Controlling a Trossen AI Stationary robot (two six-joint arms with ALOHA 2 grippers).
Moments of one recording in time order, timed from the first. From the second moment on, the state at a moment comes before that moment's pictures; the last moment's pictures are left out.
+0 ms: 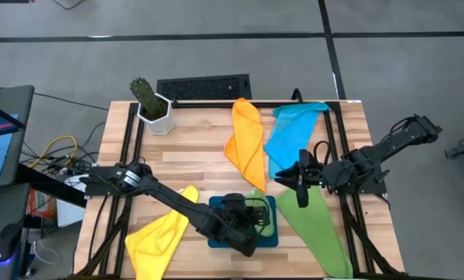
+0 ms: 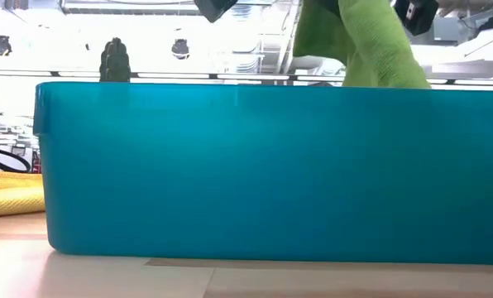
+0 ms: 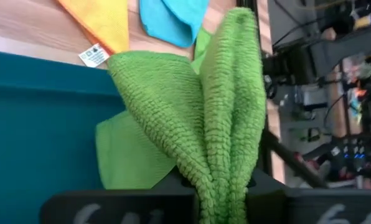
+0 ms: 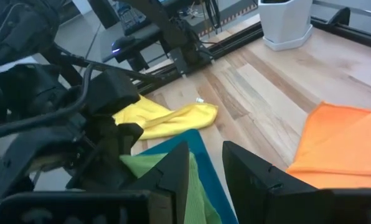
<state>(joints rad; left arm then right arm) -0.49 2.20 2.03 -0.79 -0.77 -1.98 0.49 0.96 0.80 -0.25 0.50 0.59</state>
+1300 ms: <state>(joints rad) -0.53 2.03 1.94 -1.08 -0.74 -2.02 0.55 0.96 0.80 -0.25 0.50 0.58</state>
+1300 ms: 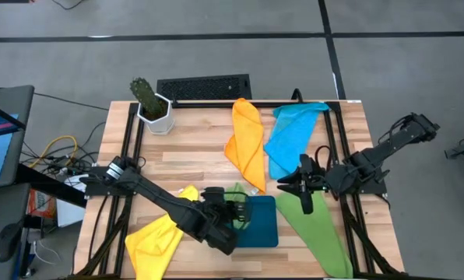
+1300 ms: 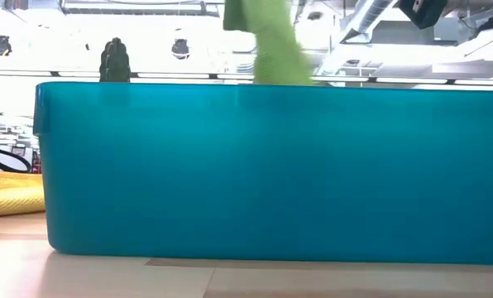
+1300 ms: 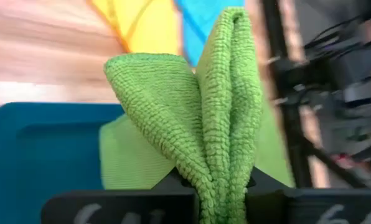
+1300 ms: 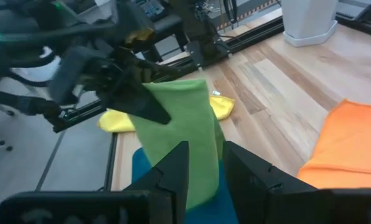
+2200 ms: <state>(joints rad) -0.57 2.05 1.97 -1.48 -0.59 -2.10 0.60 0.96 0.80 -0.25 0.50 0.59</state>
